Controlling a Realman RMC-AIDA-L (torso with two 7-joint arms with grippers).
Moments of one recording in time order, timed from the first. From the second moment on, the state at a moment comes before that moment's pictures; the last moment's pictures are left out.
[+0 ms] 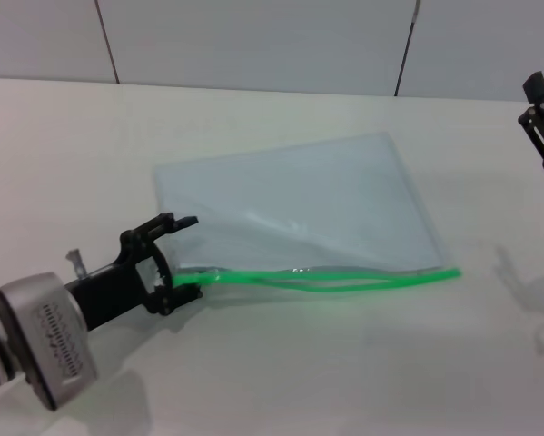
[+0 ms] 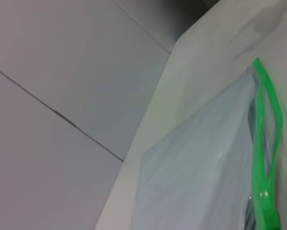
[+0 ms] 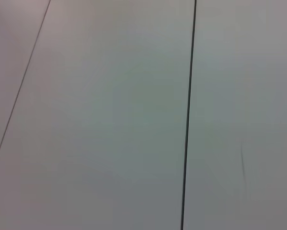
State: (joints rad) left arm -0.51 -2.03 2.21 -0.06 0.00 1.25 0.34; right arm 0.52 2.04 -0.15 0.29 -1.40 -1.65 -0.07
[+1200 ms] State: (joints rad) left arm -0.56 -2.03 2.20 0.05 0.02 1.13 0.39; right arm 0.56 2.04 -0.18 0.23 -1.56 -1.59 -0.07
